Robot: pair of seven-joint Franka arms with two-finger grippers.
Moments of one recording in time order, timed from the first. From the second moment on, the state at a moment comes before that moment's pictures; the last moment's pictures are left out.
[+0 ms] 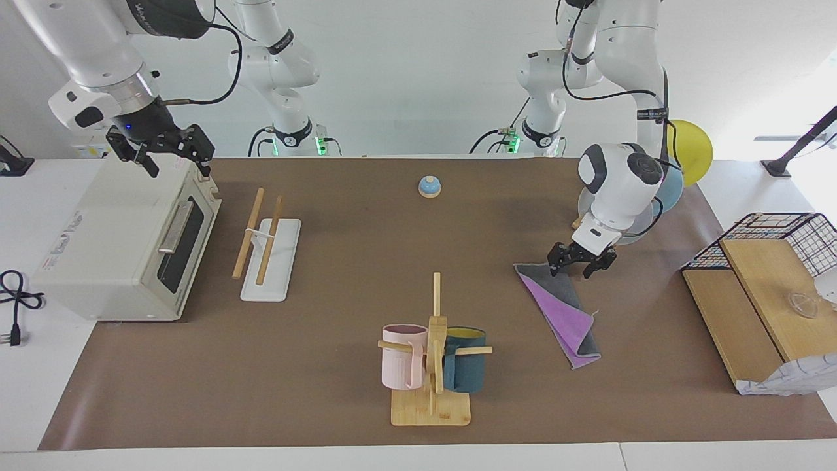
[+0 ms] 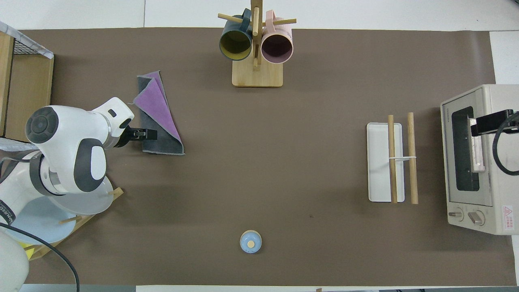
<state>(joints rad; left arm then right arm) -0.03 0.23 -0.13 -2.16 -0.17 2.50 0.08 0.01 -0.05 -0.09 -1.62 -0.01 1.55 -0.07</state>
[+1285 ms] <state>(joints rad) -0.04 0.27 -0.13 -2.10 -0.17 2.40 0.14 0.01 -0.05 -0.09 -1.62 -0.01 1.55 -0.07</state>
